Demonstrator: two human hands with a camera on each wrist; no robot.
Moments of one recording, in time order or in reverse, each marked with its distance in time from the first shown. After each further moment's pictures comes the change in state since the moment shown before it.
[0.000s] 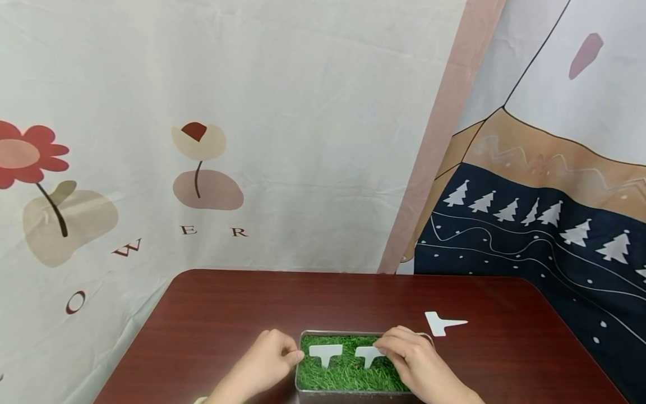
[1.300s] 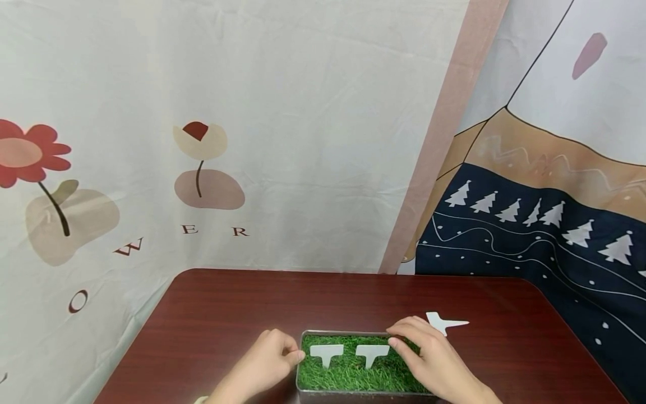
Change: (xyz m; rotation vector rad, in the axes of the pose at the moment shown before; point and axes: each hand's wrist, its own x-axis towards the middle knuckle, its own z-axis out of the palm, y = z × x) left_hand -0.001 0.000 -0.001 -0.016 -0.006 0.004; right_hand 0.000 -0.002 -0.016 -0.057 0.079 0.187
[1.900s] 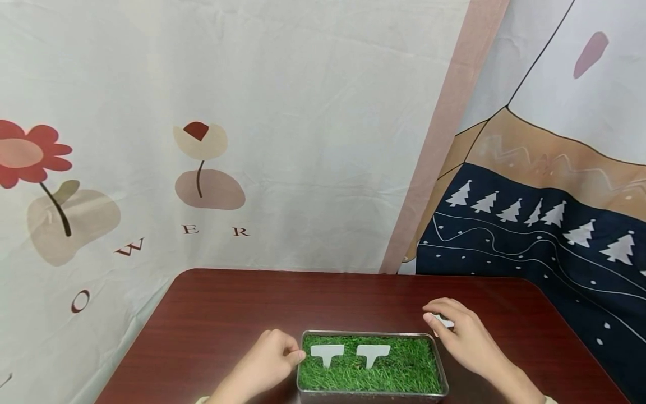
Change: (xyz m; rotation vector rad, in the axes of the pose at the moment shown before) left_hand 0.000 -0.001 0.001 0.007 0.006 0.011; right_hand -0.003 0.050 -0.037 -0.167 0.064 0.185
